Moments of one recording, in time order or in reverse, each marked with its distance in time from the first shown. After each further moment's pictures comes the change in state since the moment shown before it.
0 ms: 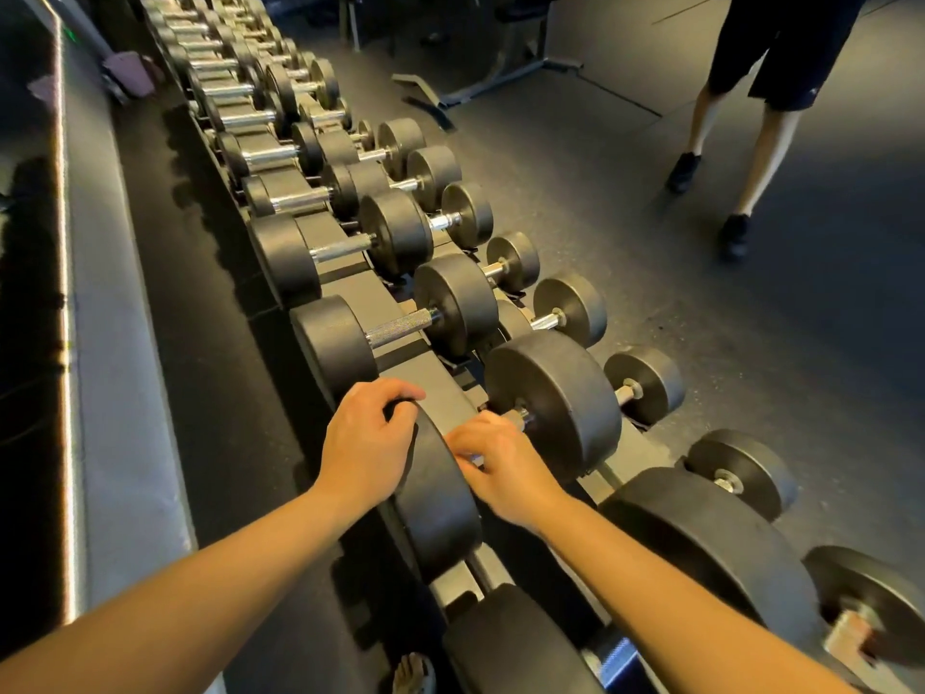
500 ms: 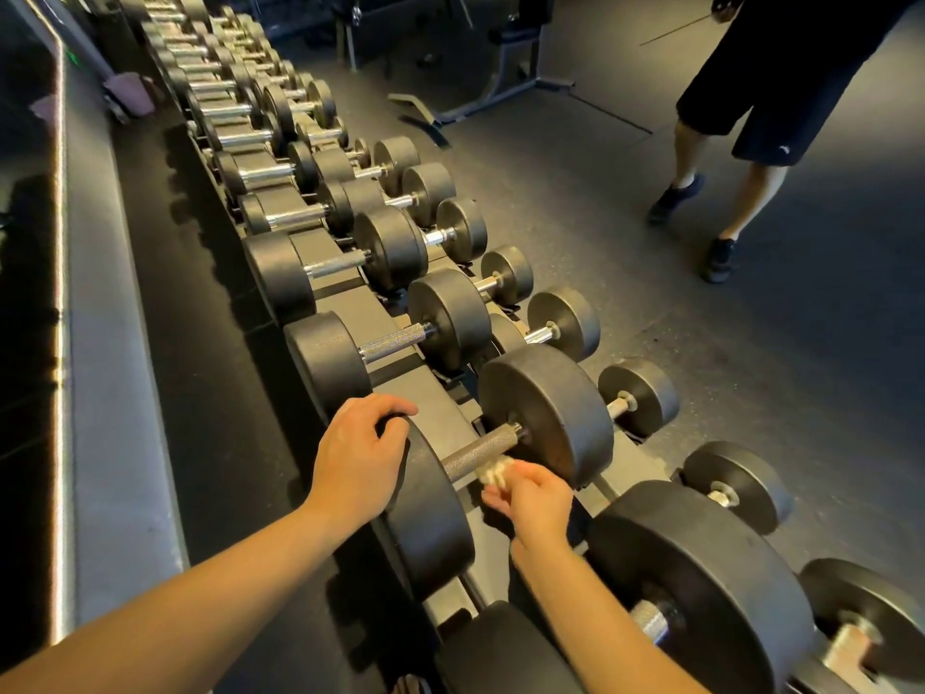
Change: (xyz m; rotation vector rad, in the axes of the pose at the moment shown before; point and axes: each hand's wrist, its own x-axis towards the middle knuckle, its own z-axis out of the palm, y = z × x) left_hand -0.002 0.002 0.000 -0.023 -0.010 -0.020; right_hand -0.033 0.006 0.039 1.124 0.643 1.155
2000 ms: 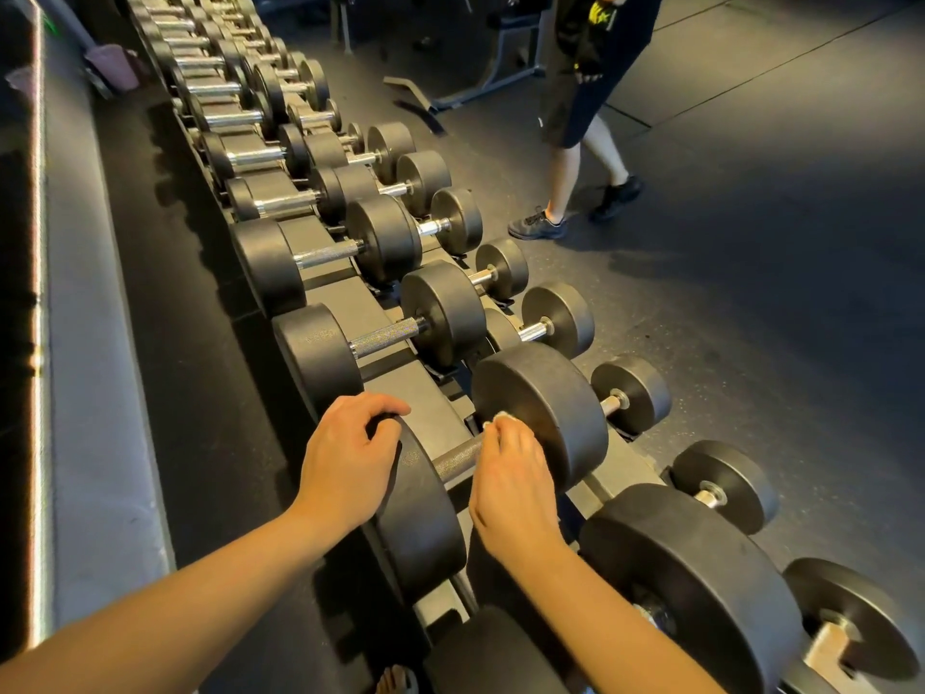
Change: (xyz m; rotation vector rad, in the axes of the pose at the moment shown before) left_hand -0.001 0.002 0.000 0.000 0.012 -0.012; right_hand -0.028 -0.040 0.007 -1.474 -0.082 -0.976
